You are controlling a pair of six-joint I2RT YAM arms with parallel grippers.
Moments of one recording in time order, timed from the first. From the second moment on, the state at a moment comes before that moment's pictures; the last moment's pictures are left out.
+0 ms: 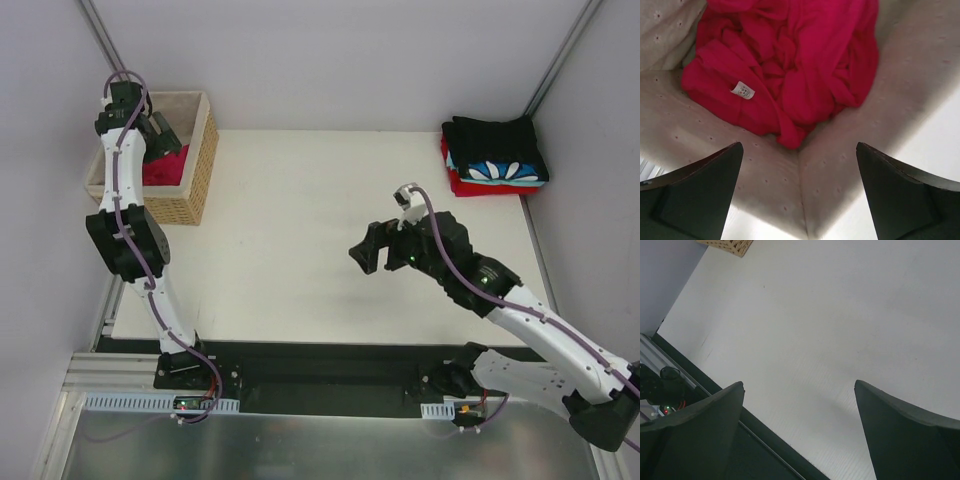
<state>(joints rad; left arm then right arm) 0.25 2.01 2.11 -1.01 -0.10 -0.36 0.80 0.94 0.93 -0.43 0.03 0.40</state>
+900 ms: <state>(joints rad) 0.34 2.30 1.97 -1.01 -0.22 -0.38 0.81 0.90 0.88 -0.47 0.08 0.40</state>
